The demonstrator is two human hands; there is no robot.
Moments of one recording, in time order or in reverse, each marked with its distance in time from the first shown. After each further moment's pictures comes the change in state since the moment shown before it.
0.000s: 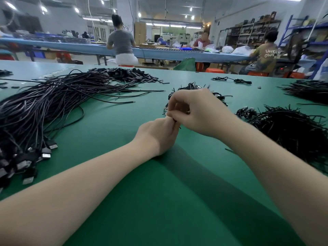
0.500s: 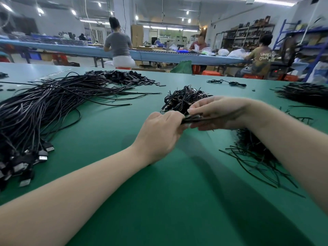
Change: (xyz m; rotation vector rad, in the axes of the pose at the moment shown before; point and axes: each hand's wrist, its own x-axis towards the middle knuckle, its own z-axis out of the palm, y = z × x) left_hand -0.022 0.016 -0.024 -0.195 0.491 0.422; right_hand -0.003 0.058 -0.033 0.953 -0.511 0.631
